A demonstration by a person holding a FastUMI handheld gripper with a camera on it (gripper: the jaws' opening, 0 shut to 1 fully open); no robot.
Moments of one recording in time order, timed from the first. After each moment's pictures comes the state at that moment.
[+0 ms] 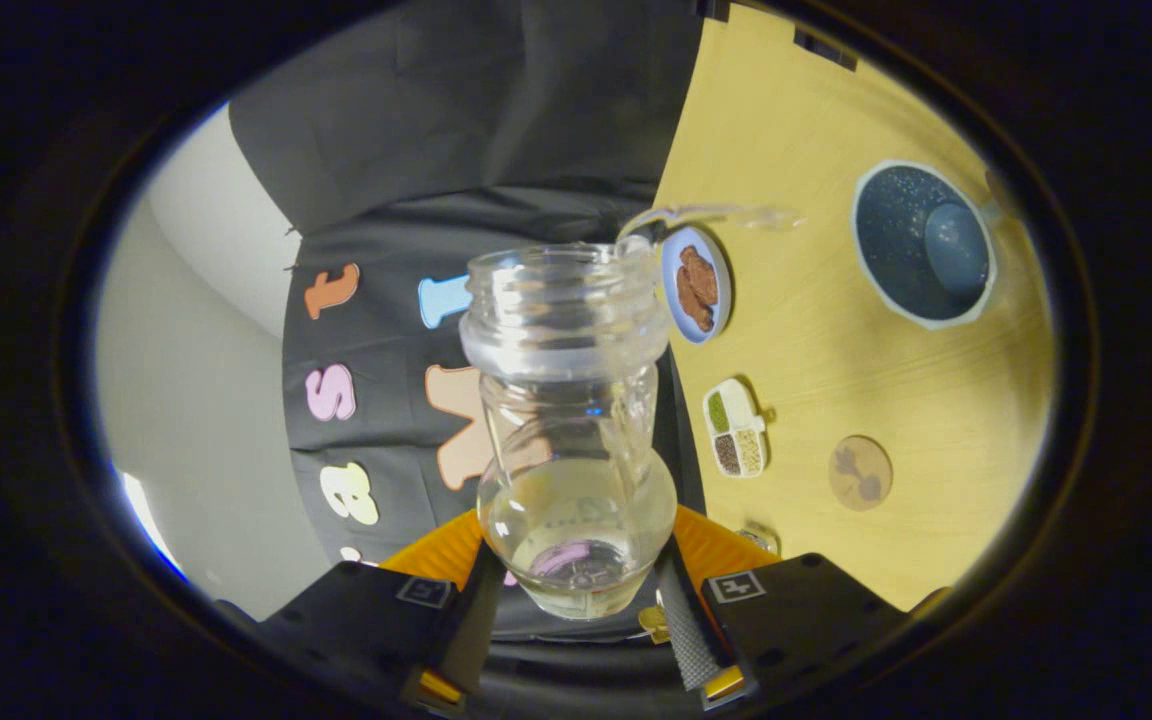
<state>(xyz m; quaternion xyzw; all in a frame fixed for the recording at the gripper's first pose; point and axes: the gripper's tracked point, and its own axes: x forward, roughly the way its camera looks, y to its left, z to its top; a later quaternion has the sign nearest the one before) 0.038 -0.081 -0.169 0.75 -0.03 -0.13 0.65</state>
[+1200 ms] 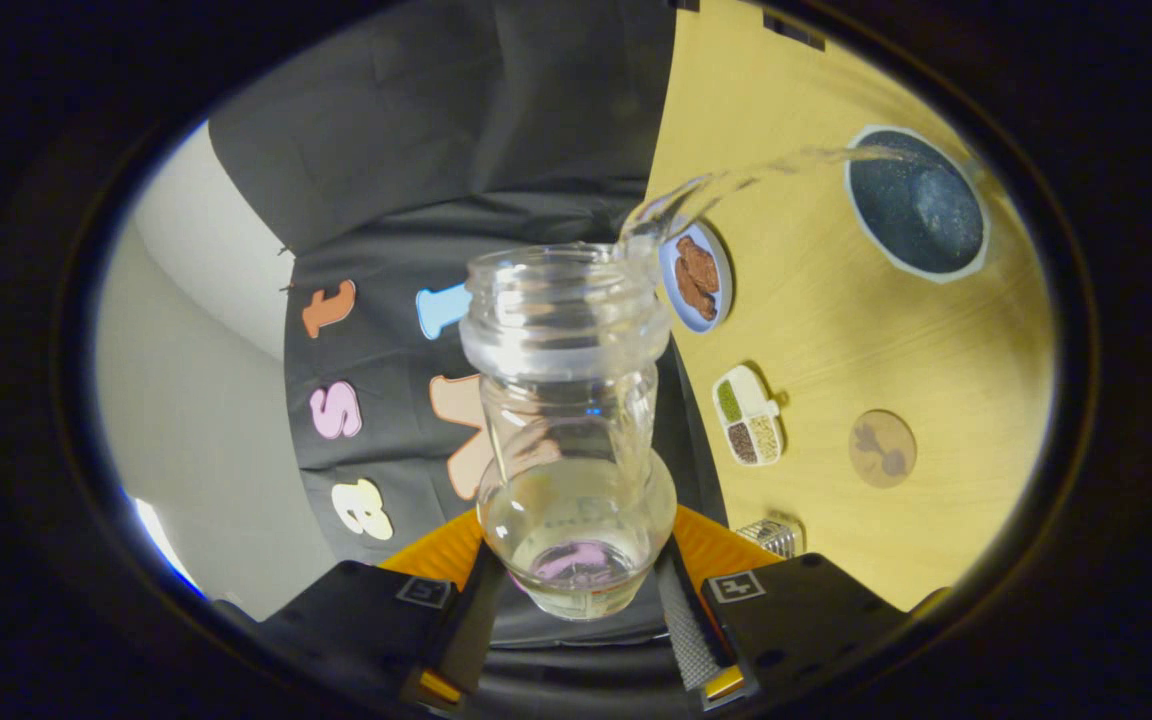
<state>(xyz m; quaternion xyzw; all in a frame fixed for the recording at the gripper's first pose) 0.041 -0.079 -0.160 0.77 -0.04 -0.13 0.62</state>
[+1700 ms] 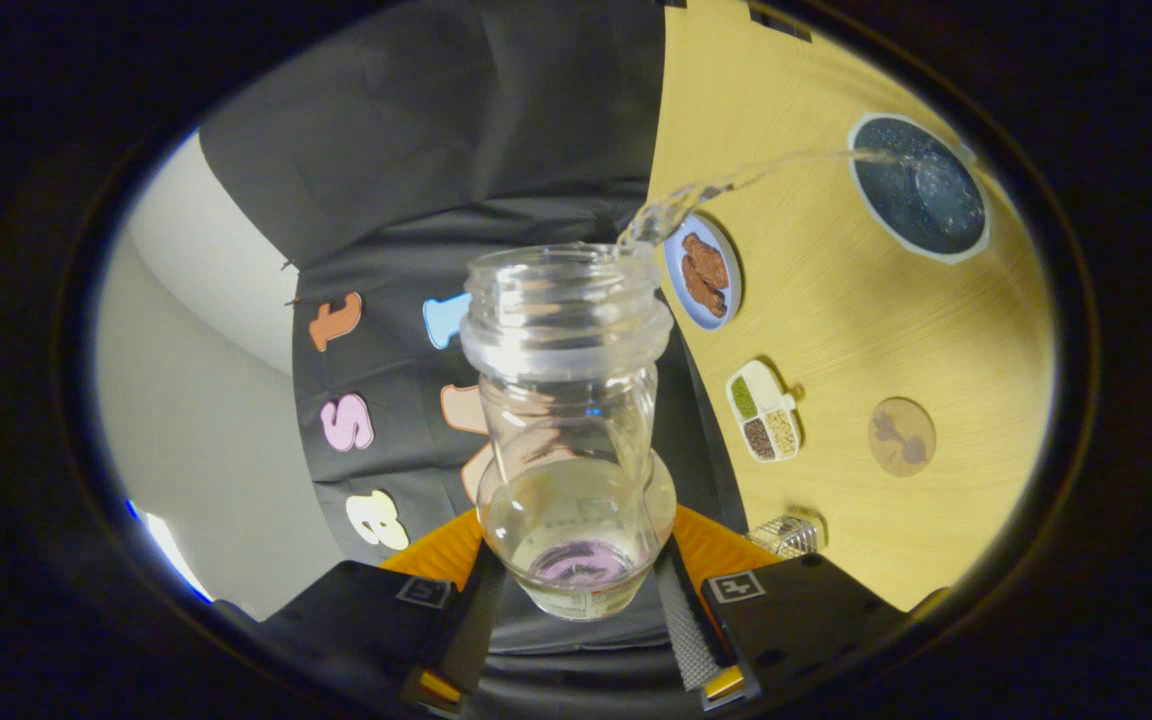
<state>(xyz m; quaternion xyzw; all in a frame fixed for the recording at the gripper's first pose) 0.049 -0.078 -0.148 0.78 -0.06 -0.13 0.61</state>
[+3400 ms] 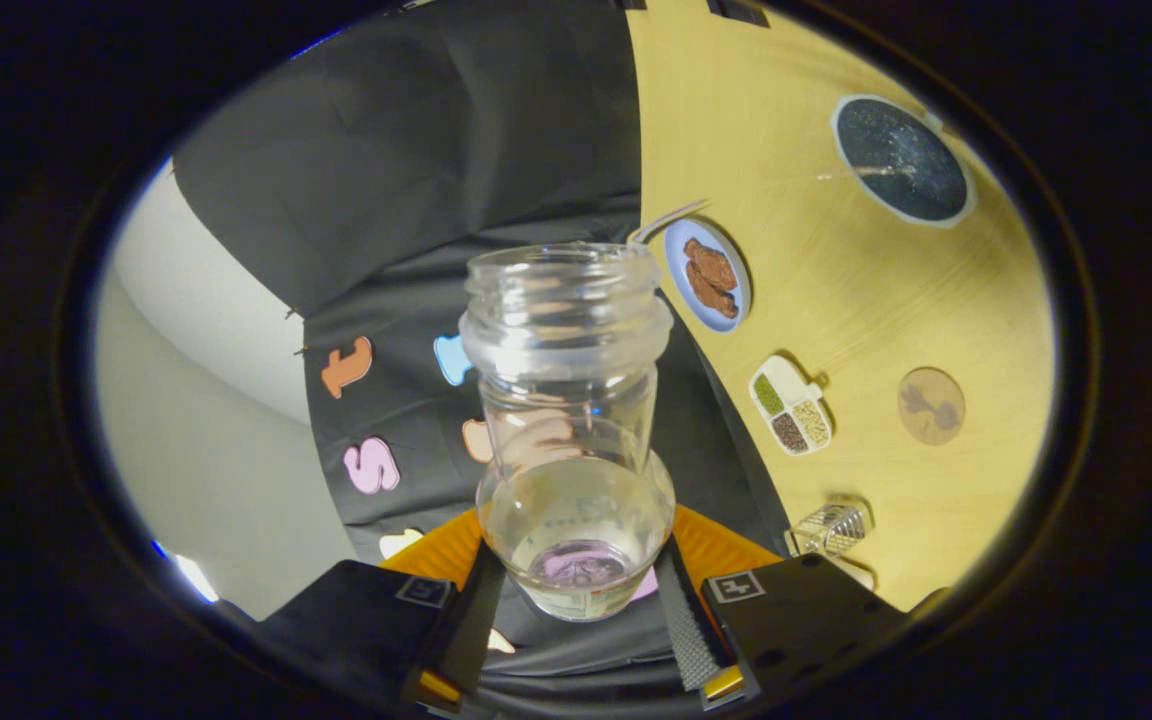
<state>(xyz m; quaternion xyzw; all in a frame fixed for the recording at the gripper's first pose) 0.053 -0.103 -0.125 0.81 -0.10 -0.14 0.56</state>
